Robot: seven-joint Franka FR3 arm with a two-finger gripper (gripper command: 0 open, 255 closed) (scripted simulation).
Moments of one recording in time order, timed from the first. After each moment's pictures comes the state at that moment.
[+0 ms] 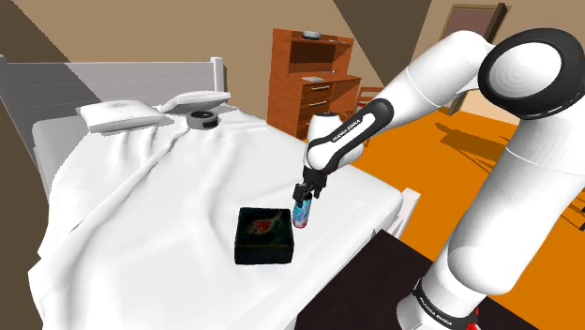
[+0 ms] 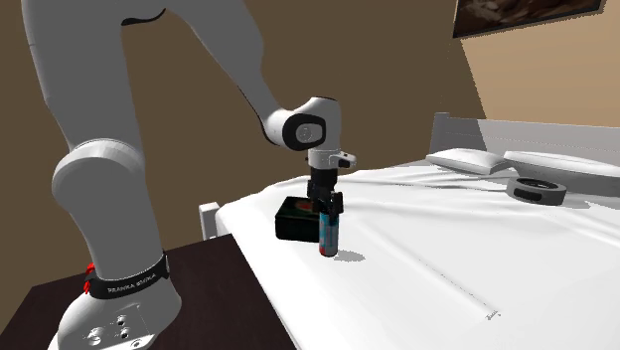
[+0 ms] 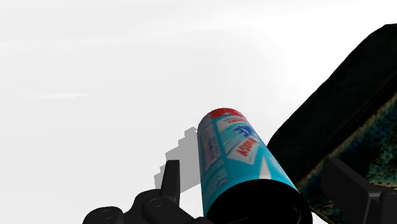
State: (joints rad) arm 0.01 0.02 -0.03 -2.50 0.01 2.54 -0.02
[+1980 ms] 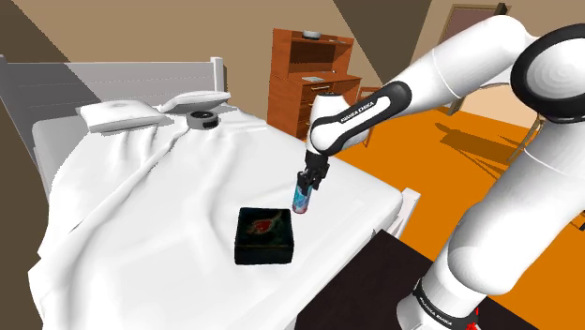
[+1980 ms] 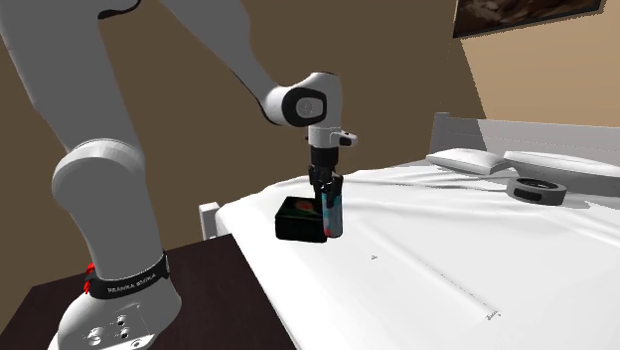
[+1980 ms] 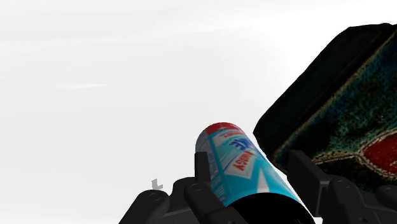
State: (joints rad) arm 0.01 -0.10 -0.03 -2.47 0.00 2.38 -0.01
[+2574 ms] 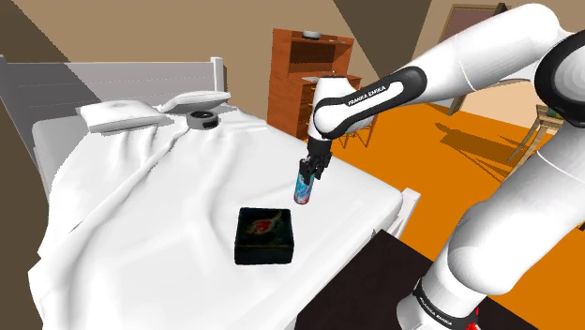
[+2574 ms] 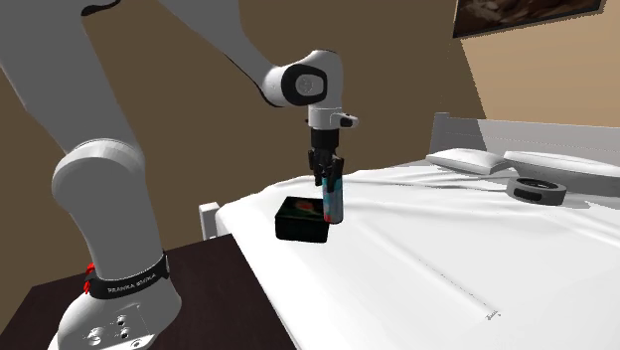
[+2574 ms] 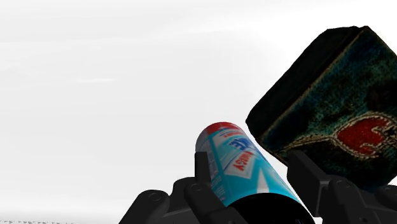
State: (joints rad) arm 0.00 -0.18 -0.03 -2.41 0.00 2.25 -0.01
